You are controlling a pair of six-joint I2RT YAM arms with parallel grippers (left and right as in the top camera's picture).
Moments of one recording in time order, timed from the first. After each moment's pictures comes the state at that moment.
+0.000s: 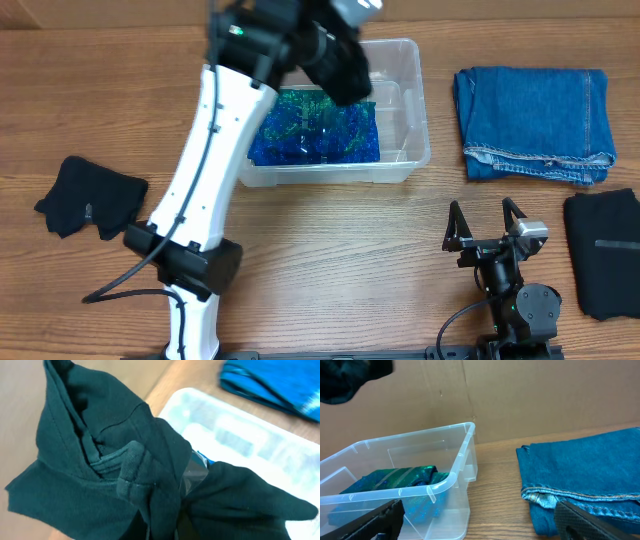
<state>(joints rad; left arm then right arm) -0.46 2.10 2.51 -1.20 0.09 0.53 0.06 0.01 0.02 -0.03 -0.05 0.20</state>
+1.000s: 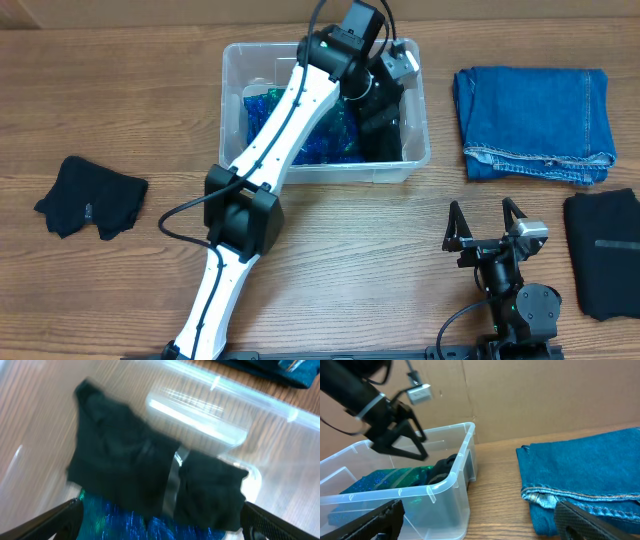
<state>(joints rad) -0.52 2.45 2.51 -1.15 0.27 0.52 0.06 0.01 0.02 -0.03 -0.05 0.20</state>
